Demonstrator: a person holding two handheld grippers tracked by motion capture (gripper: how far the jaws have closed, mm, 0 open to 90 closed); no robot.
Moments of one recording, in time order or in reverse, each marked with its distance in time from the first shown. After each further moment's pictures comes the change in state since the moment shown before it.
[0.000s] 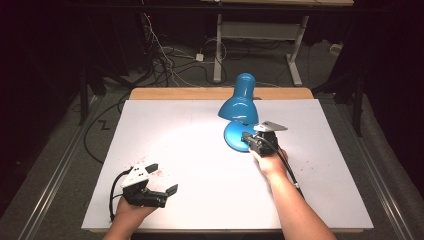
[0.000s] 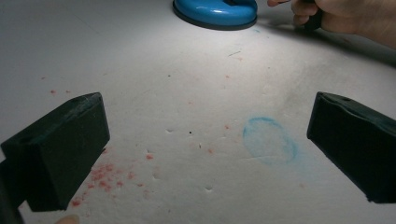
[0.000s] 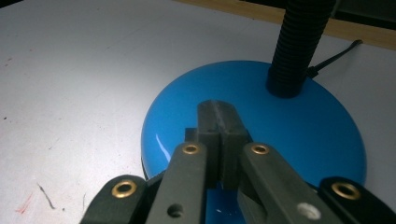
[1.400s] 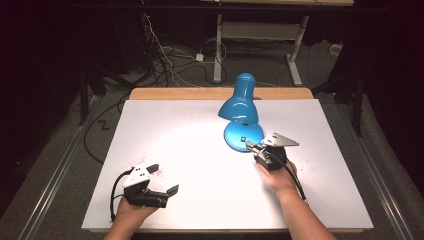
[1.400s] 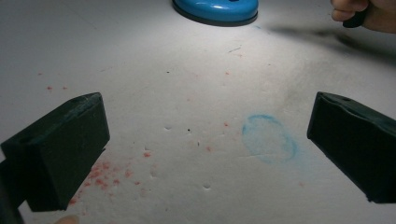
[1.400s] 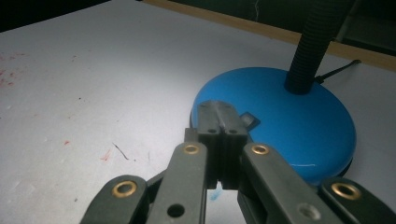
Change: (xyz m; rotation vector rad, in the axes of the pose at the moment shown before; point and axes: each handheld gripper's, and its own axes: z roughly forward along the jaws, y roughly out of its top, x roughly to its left) left arm -0.002 0.000 0.002 0.015 0.004 -0.004; right arm 0.023 -0.013 -0.051 -0.079 0.041 -0.063
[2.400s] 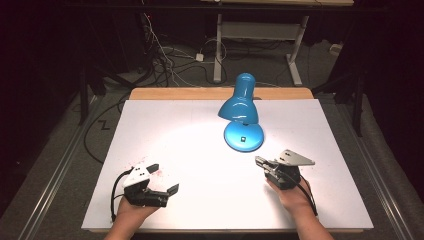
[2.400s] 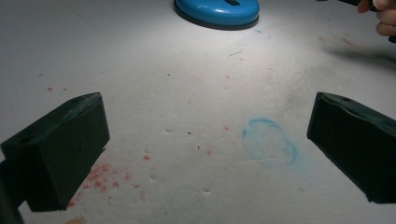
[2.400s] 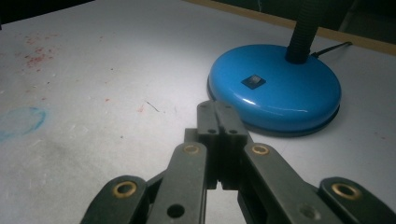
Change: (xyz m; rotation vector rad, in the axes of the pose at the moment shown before) left arm 0.000 0.000 0.001 -0.012 0.002 -0.012; right arm 0.016 -0.023 -0.052 0.010 0.007 -0.013
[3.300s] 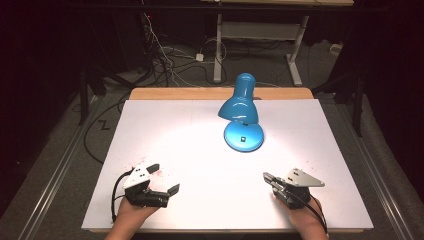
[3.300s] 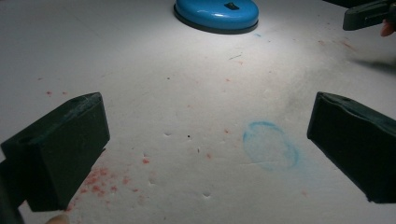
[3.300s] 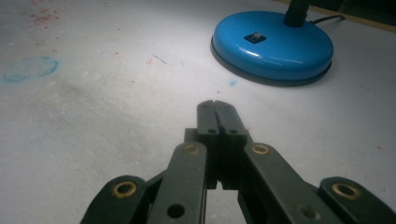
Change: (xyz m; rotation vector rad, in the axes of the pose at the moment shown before) left arm 0.000 -0.004 0.002 -0.027 0.001 0.003; right arm 0.013 -0.036 -0.033 0.033 -0.026 -0.039
